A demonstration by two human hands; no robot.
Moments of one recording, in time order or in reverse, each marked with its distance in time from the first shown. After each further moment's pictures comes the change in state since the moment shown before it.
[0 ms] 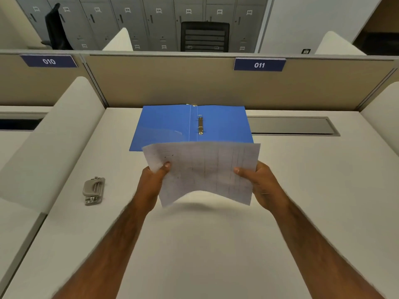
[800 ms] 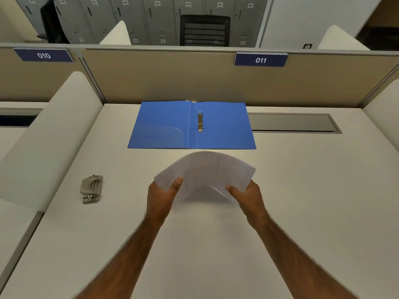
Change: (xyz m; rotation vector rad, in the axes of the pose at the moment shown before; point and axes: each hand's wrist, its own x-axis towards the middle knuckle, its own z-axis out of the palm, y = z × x) left_hand -0.030 -0.038 0.019 0.153 0.102 0.125; right_hand -0.018 0.056 0.026 -0.151 0.157 -0.062
